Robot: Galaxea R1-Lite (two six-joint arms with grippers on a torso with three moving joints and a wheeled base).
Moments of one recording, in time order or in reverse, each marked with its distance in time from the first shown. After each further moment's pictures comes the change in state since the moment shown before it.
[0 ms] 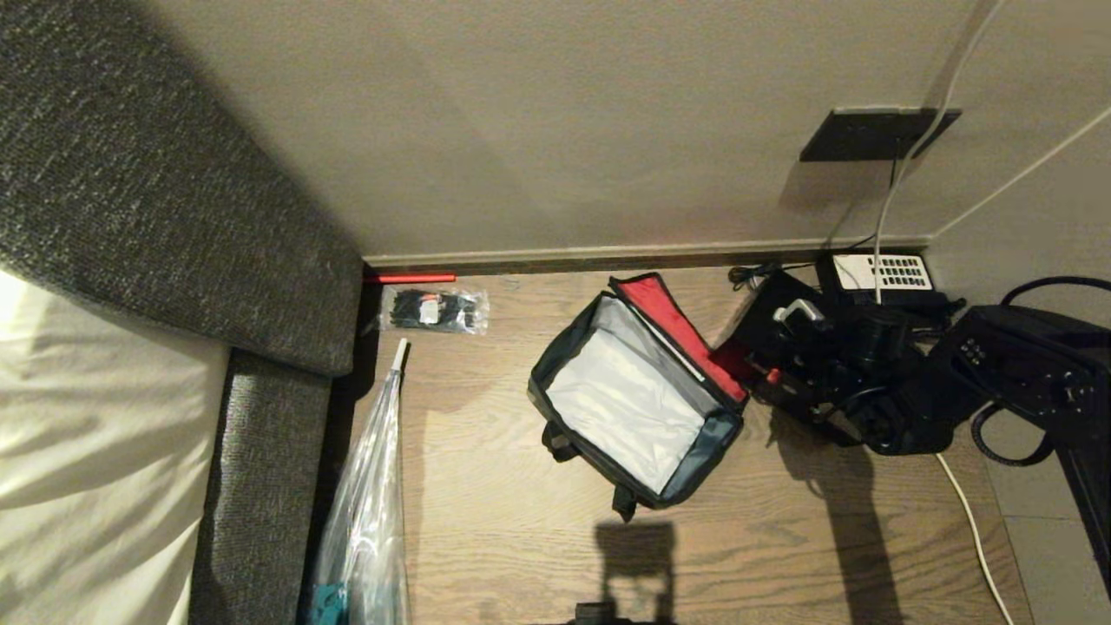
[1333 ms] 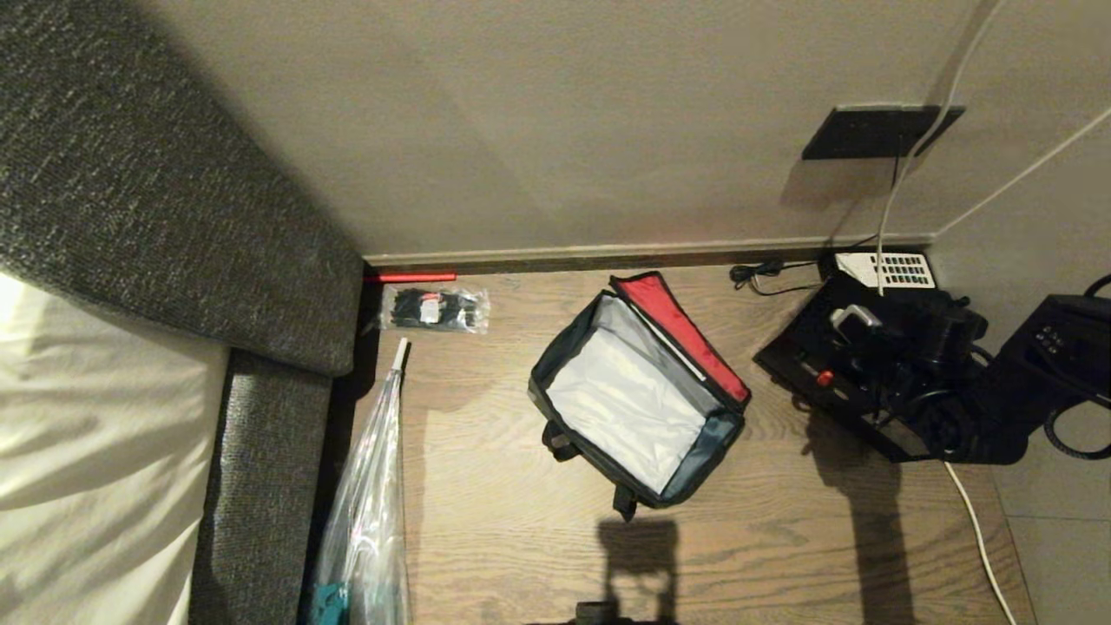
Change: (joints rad) left arm 0.000 0.000 0.000 0.000 0.000 0.000; right arm -0.121 -0.126 0.178 -0.014 0.010 -0.083
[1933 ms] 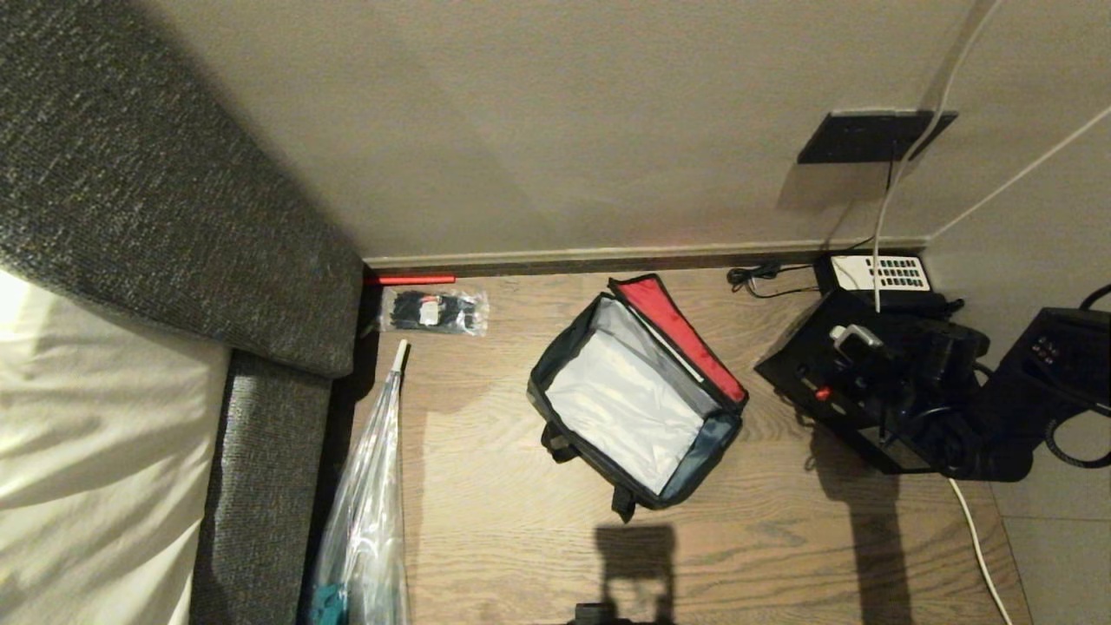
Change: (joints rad) left arm 0.001 0.000 0.000 0.000 -0.001 0.000; right arm -0.008 0.053 0.049 0.002 0.049 -0.013
